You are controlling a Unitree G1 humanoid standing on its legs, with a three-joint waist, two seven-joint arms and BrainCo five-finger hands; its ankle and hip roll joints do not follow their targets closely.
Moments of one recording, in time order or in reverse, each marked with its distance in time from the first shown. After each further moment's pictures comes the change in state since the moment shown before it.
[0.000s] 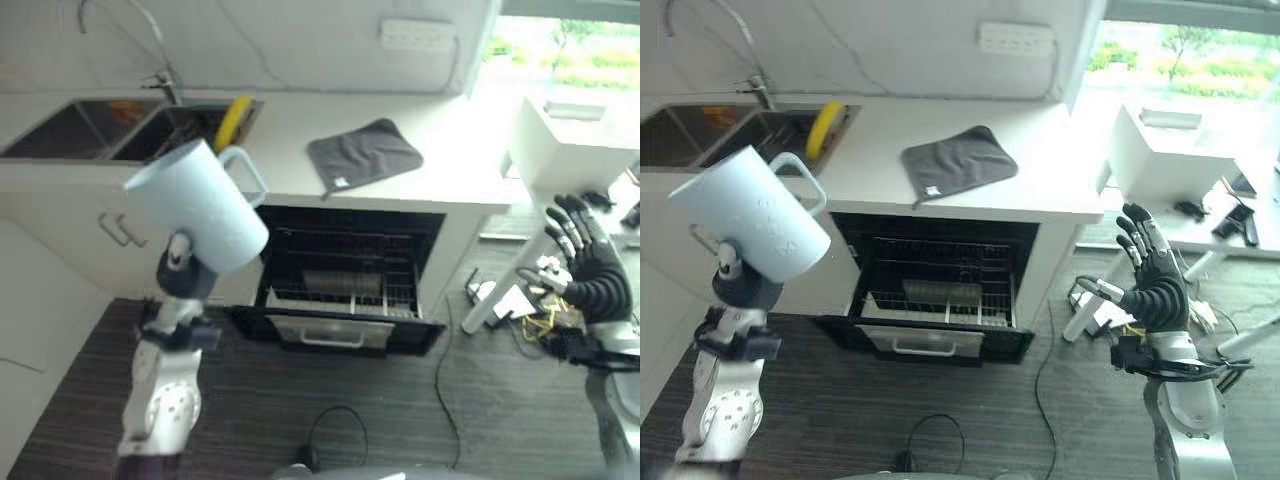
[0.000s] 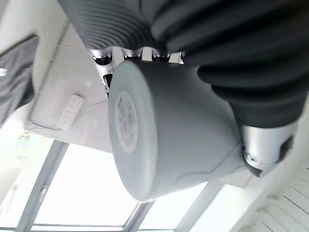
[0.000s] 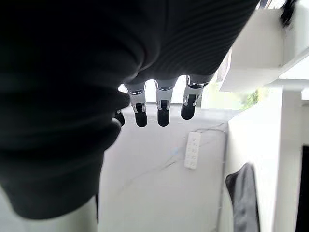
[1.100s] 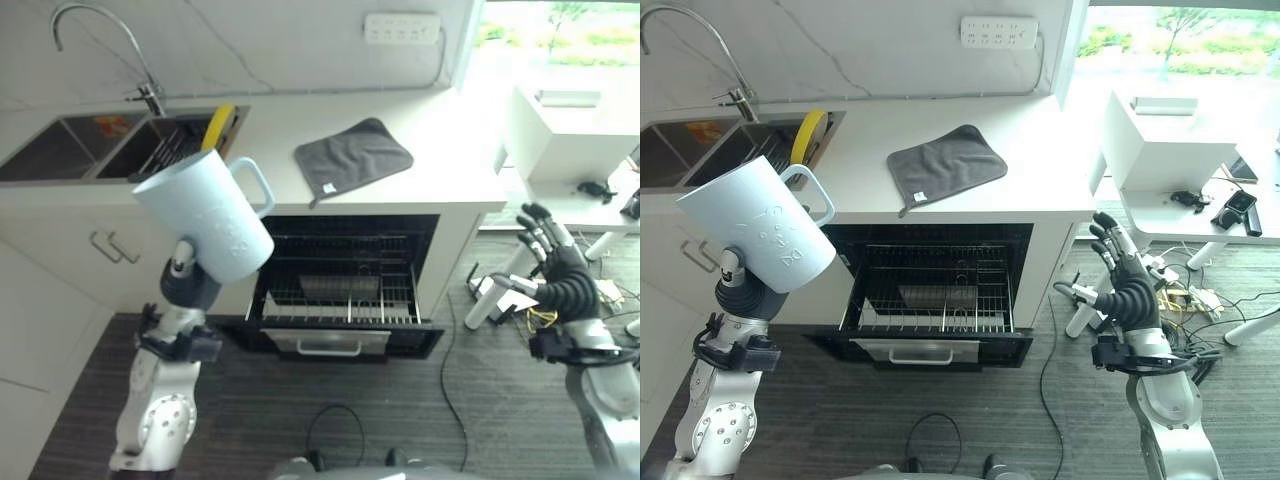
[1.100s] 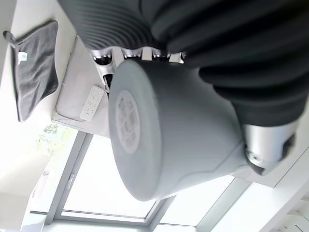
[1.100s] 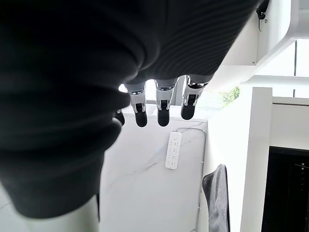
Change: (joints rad) left arm 0.098 0.002 -0.030 -0.078 -0.021 0.029 0.017; right arm -0.002 -0.050 0.077 0.052 -0.018 -0.005 -0.030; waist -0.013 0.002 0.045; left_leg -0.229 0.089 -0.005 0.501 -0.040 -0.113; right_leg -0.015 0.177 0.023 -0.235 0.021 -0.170
